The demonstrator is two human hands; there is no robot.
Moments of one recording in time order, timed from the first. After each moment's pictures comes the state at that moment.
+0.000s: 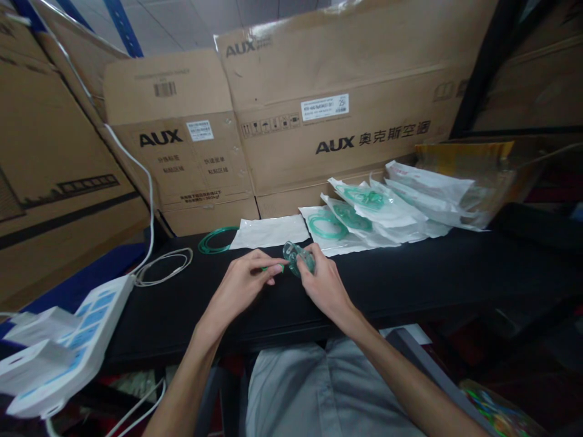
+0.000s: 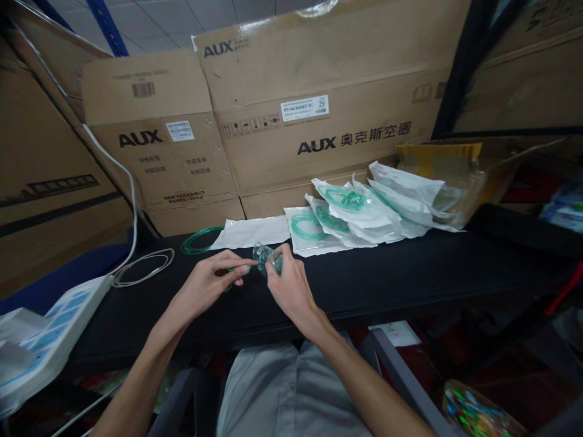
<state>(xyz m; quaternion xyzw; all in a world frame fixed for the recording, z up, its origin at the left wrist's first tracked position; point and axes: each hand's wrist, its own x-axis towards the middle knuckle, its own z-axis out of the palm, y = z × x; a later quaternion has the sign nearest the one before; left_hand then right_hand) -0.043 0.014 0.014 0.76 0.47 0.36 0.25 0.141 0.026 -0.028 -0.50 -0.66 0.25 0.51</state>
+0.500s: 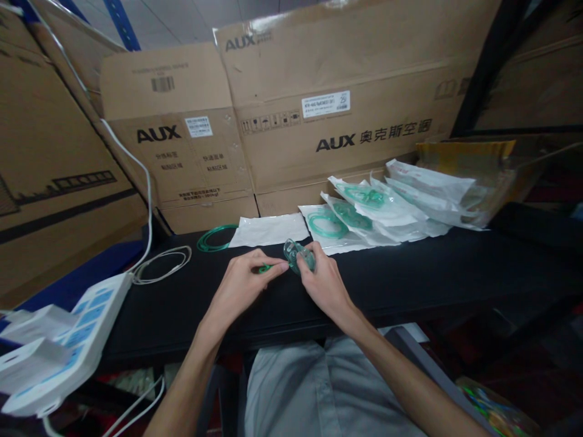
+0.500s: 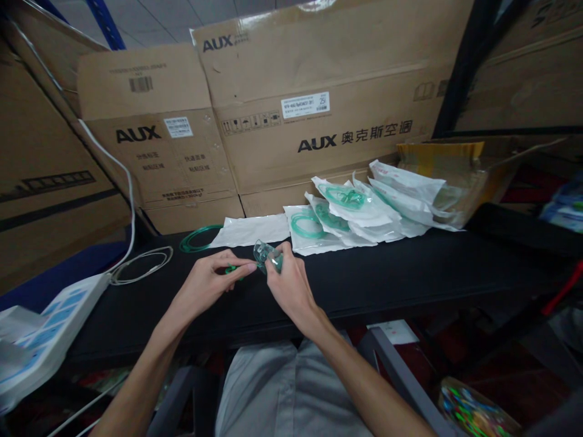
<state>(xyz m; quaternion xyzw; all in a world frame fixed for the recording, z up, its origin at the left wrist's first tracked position) -0.037 0.011 0.014 0.76 0.52 0.35 0.18 0.142 0.027 -0.029 -0.51 -0.66 0.23 0.50</state>
